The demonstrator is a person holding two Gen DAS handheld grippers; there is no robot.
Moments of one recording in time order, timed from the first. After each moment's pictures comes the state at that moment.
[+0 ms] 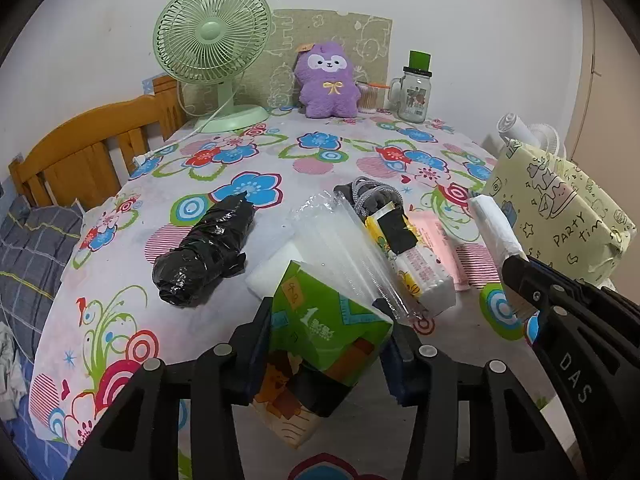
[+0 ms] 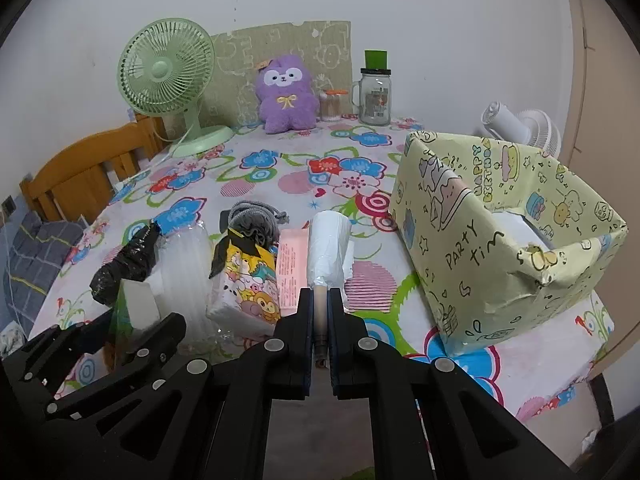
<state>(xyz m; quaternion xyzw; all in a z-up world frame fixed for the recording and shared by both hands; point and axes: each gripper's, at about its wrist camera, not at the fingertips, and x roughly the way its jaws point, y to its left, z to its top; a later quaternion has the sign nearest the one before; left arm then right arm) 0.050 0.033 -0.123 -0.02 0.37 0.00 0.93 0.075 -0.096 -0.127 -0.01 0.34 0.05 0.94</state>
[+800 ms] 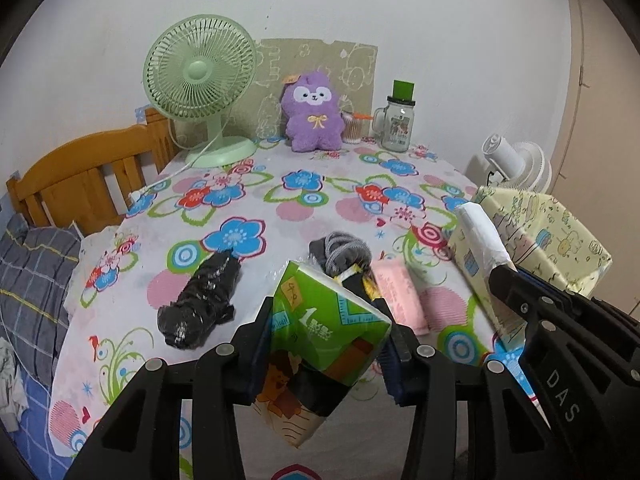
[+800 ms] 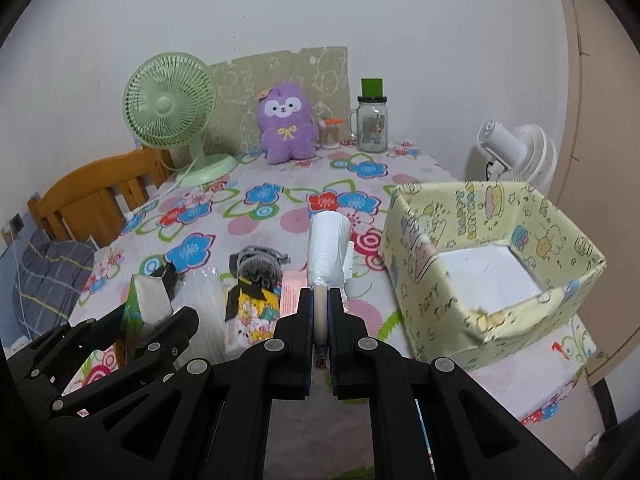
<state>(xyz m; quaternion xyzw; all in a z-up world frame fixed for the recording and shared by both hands) 0.053 0.017 -0.074 -0.02 0.34 -0.01 0.94 0.069 -0.106 -0.083 0.01 0.32 0.06 0.95</state>
